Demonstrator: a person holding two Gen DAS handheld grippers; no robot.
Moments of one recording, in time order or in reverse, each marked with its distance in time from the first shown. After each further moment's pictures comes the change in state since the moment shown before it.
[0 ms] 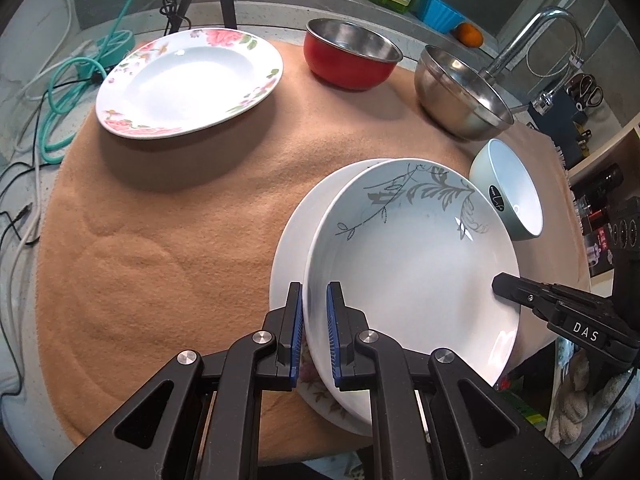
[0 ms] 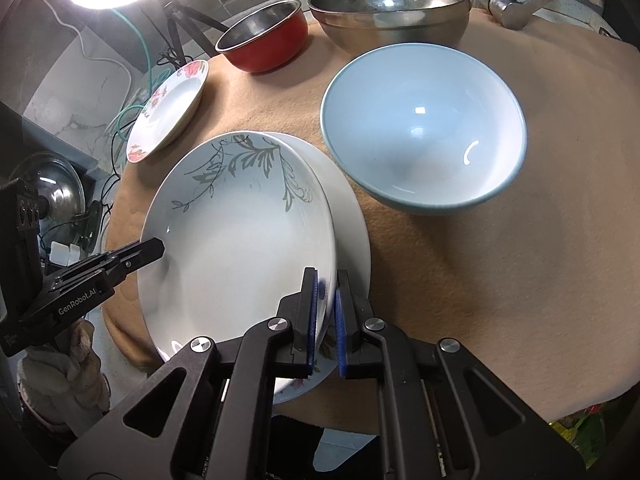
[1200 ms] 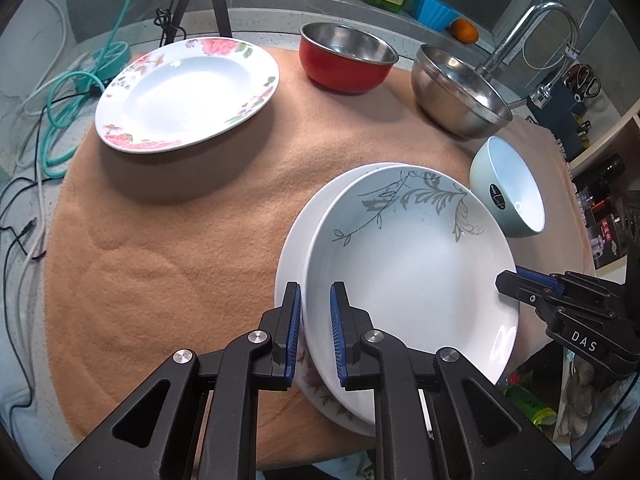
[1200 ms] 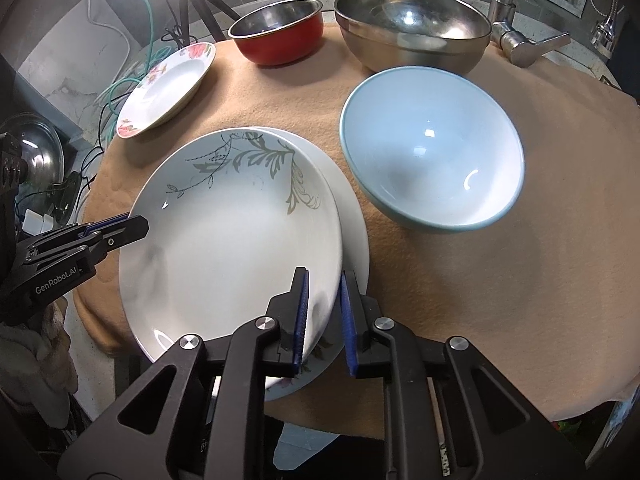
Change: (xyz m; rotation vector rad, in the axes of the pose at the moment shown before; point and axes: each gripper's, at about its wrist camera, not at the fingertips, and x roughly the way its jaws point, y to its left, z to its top) left arm -0.006 -0.001 0.003 0.032 -0.010 0.015; right arm -0.004 0.019 0.003 -0.117 -0.007 -0.118
